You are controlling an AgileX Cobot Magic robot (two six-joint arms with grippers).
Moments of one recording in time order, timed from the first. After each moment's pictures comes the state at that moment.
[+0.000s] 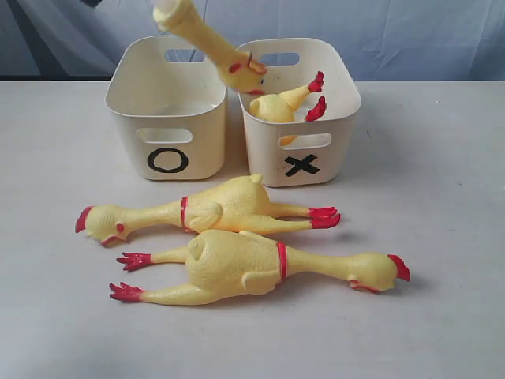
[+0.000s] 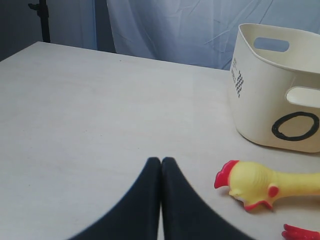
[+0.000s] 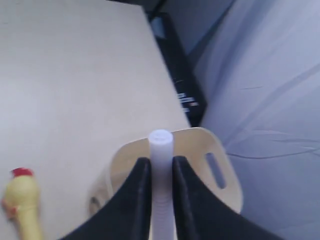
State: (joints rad) left arm 0.06 0.00 0.00 0.05 0.33 -0.17; right arm 0.86 1.86 -2.06 -0.02 0.83 -0.57
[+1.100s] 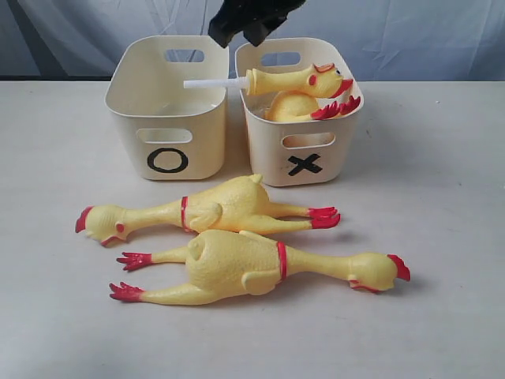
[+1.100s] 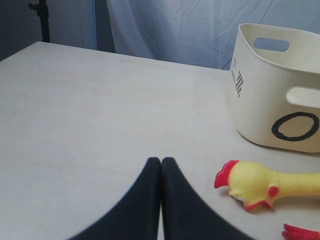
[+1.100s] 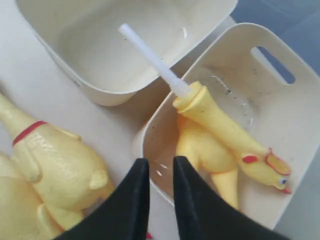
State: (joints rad) left arm 0.06 0.00 0.00 0.05 0.33 -0.17; right arm 0.66 1.95 -2.05 -0.09 1.21 -0.29
